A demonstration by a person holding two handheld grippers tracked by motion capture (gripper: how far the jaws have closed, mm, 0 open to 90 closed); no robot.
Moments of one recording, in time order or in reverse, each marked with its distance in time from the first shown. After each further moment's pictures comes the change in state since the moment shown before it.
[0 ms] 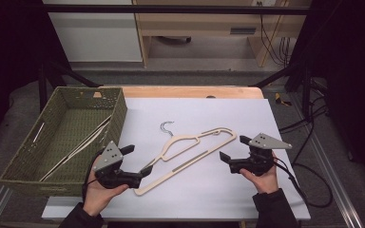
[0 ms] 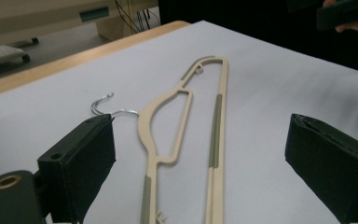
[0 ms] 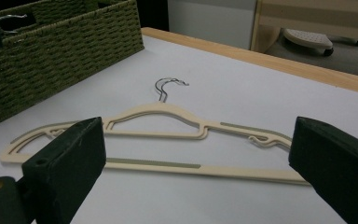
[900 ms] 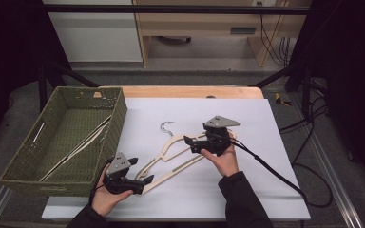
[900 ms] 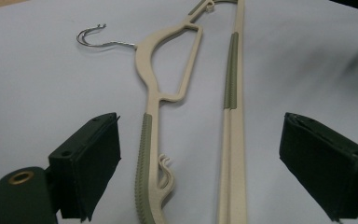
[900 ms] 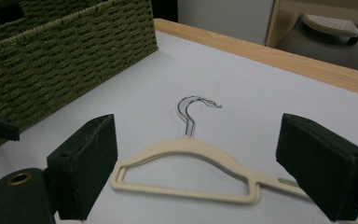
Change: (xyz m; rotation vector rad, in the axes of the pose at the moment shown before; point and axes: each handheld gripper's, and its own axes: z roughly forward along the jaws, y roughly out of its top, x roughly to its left) left arm 0.012 -0.050 0.027 0.130 0.002 -0.049; right arm 0.038 0.037 0.107 0.083 0.018 0.000
